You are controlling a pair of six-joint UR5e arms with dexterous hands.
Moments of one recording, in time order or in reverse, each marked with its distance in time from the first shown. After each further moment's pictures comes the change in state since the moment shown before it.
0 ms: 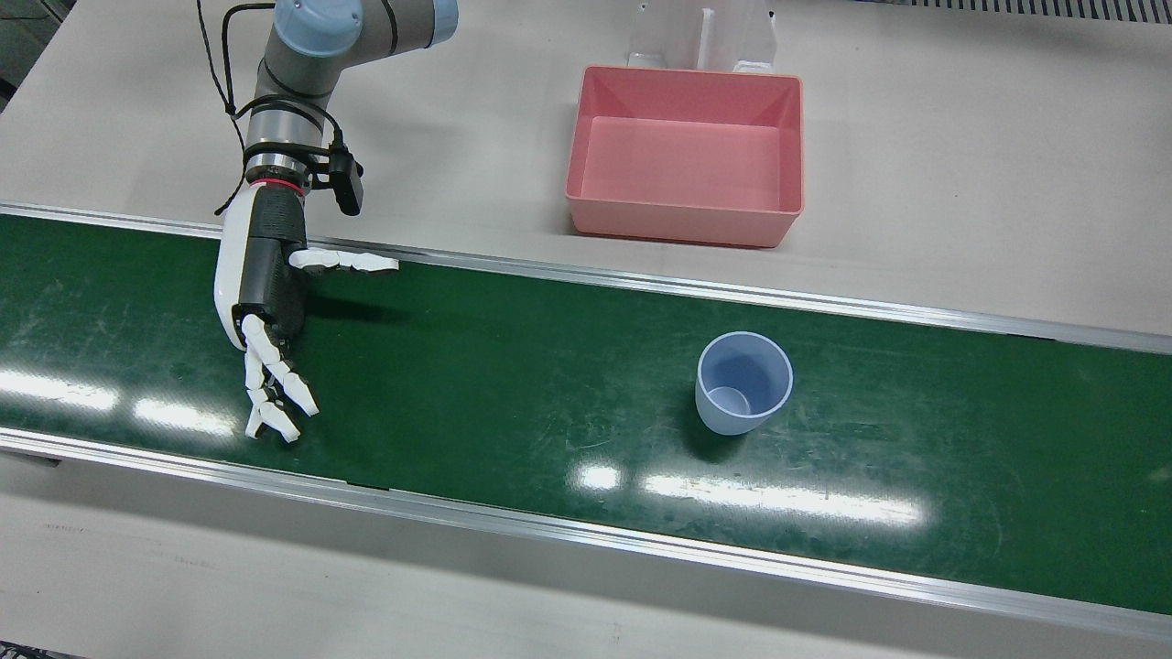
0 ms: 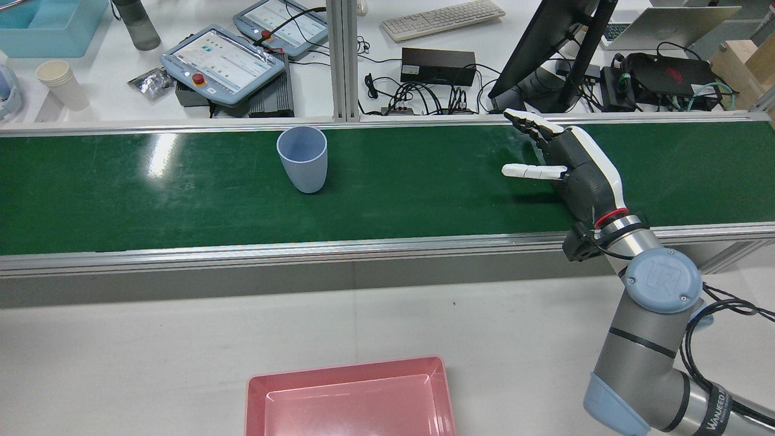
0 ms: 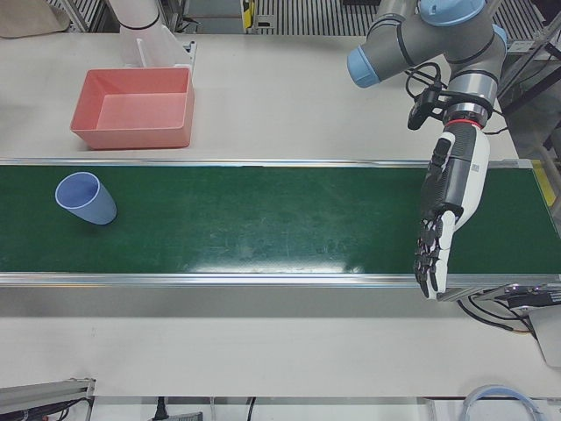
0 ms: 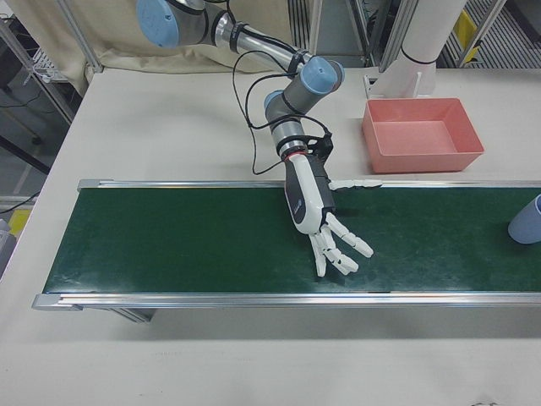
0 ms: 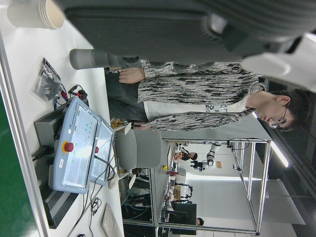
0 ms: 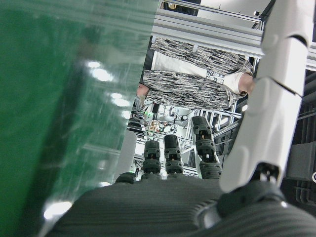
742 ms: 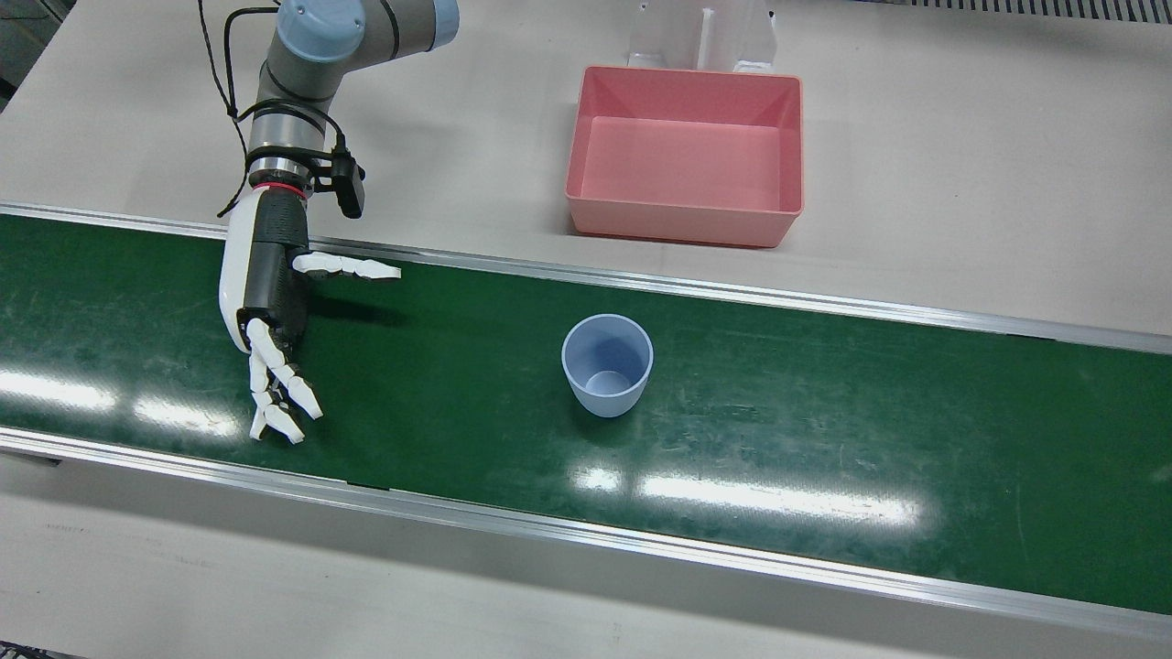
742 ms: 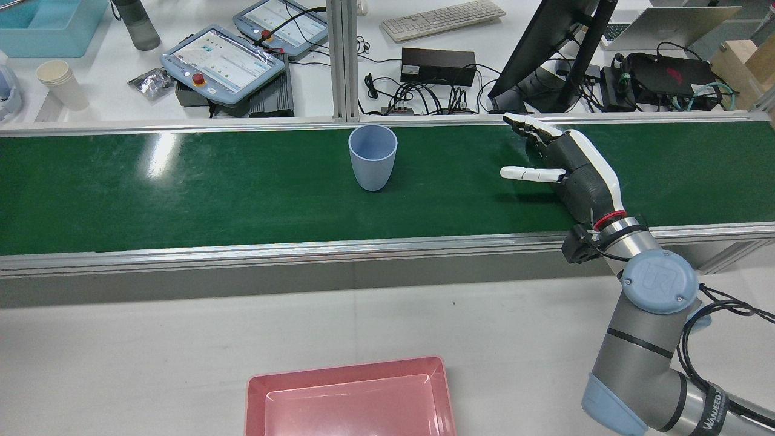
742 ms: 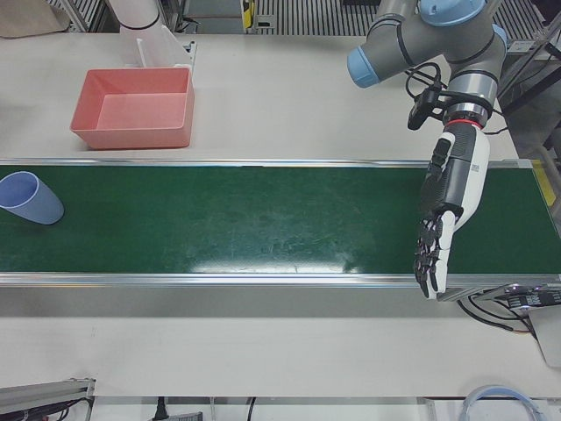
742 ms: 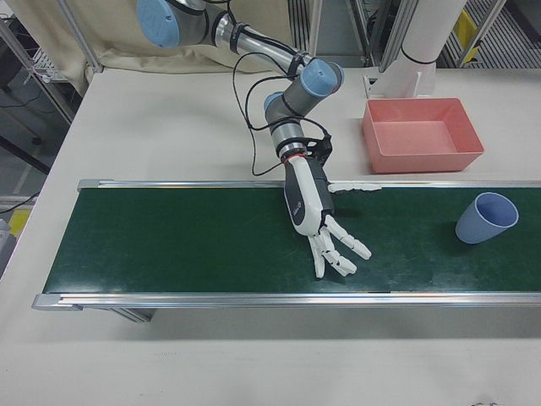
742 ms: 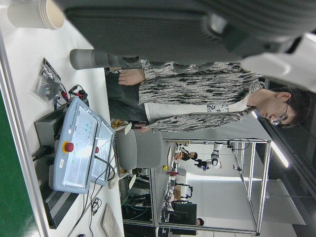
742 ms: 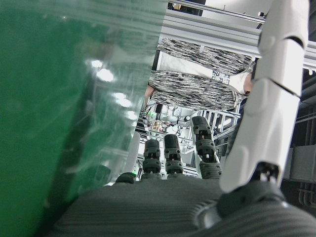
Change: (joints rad) left arm 0.000 0.000 0.000 0.001 0.000 0.000; right arm -0.004 0.001 -0.014 0.000 -0.002 -0.002
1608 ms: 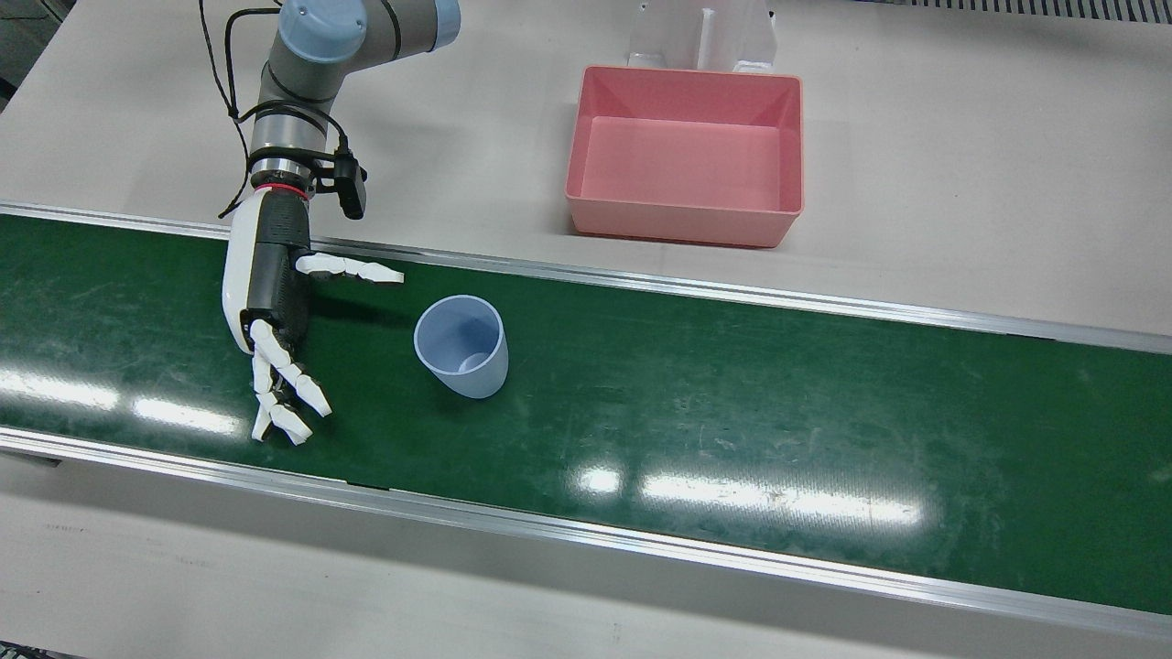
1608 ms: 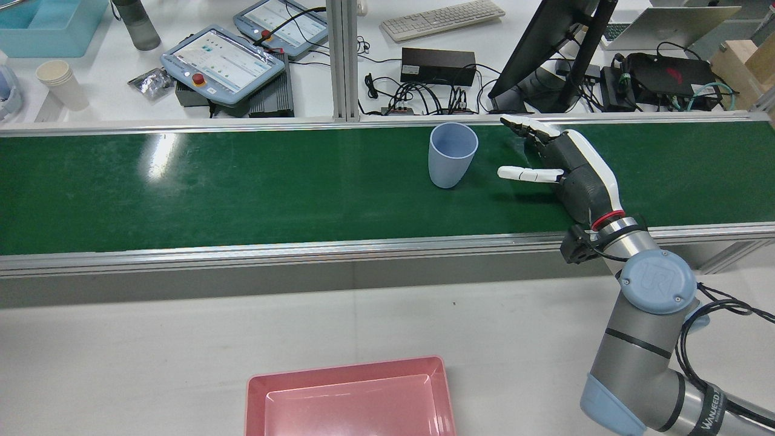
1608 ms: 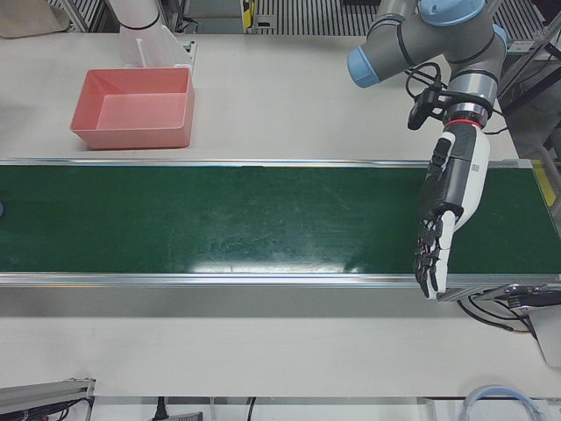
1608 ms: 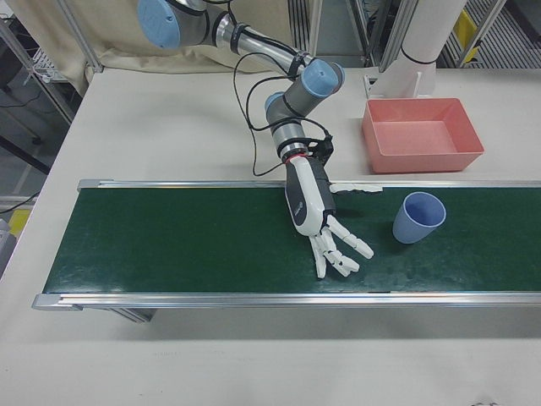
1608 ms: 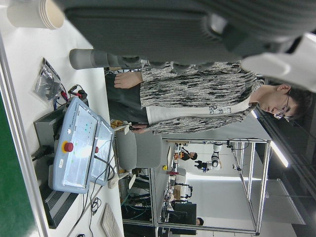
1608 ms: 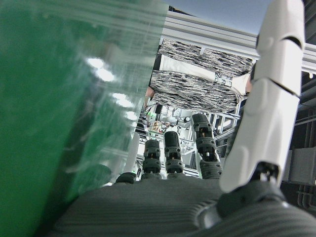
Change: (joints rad) left arm 0.000 0.000 0.000 -0.001 0.000 0.000; right arm -0.002 0.004 -0.002 0.000 0.000 -0.014
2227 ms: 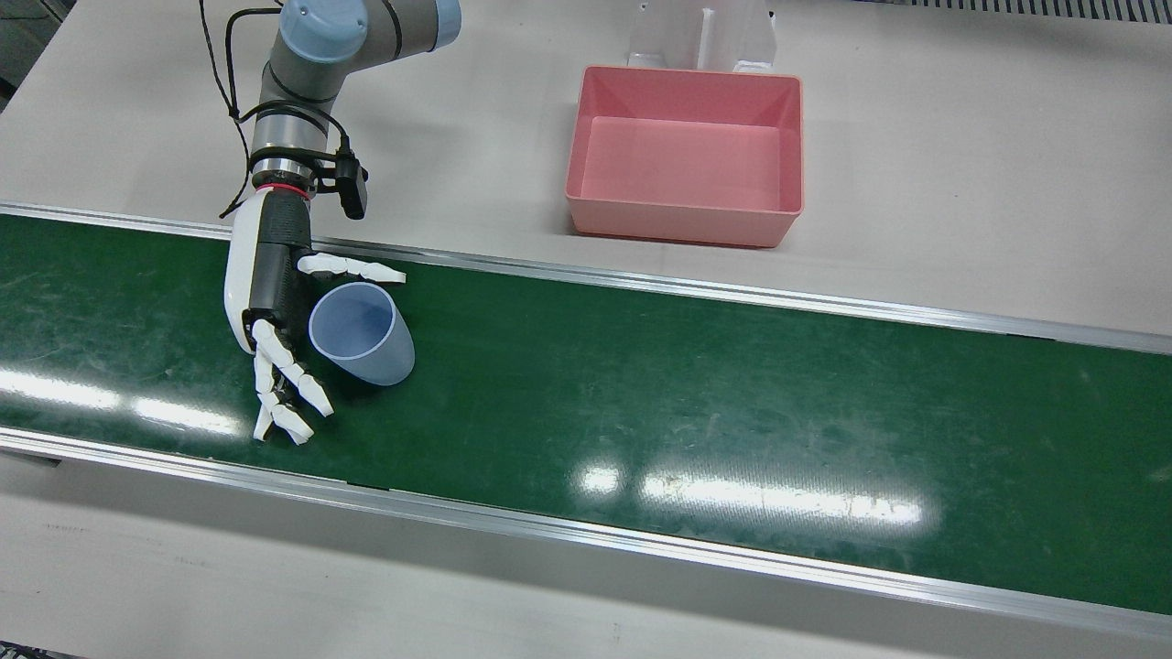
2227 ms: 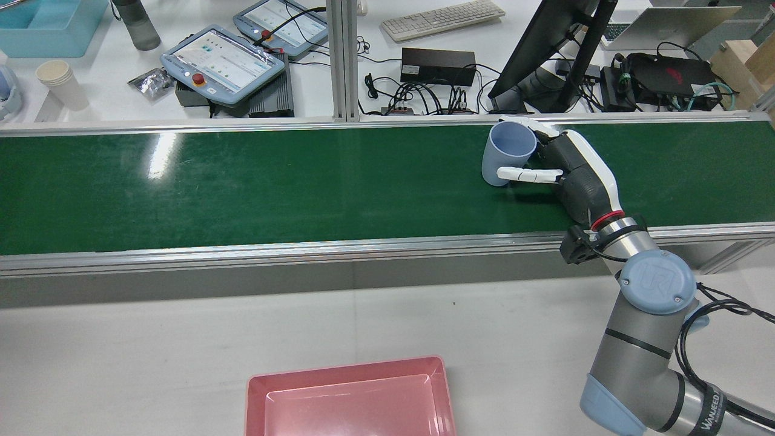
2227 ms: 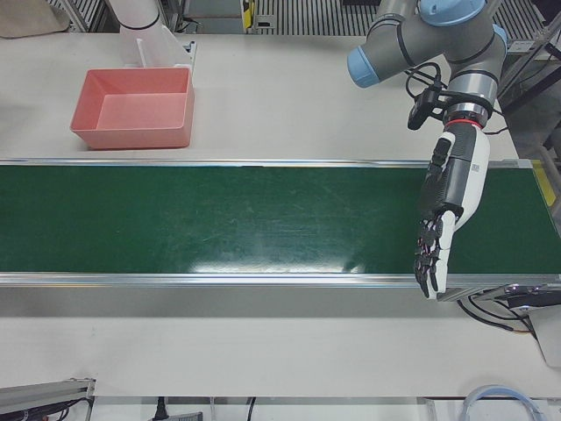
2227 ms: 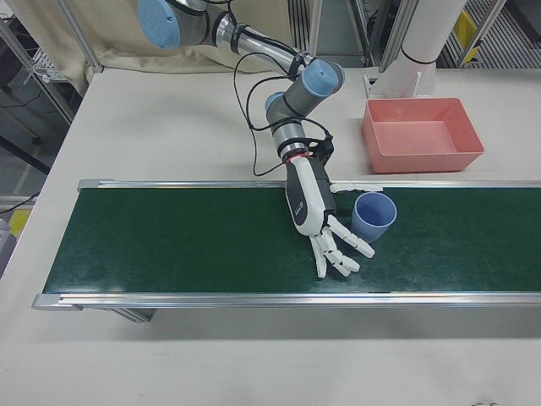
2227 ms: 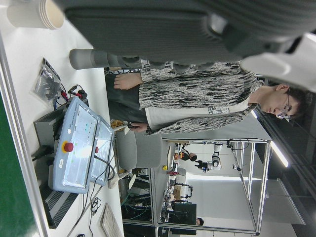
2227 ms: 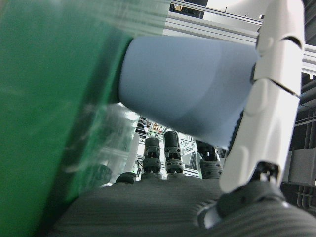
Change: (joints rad) left arm 0.000 0.000 0.000 0.000 0.000 0.000; right arm -0.001 0.000 0.001 0.000 0.000 -0.005
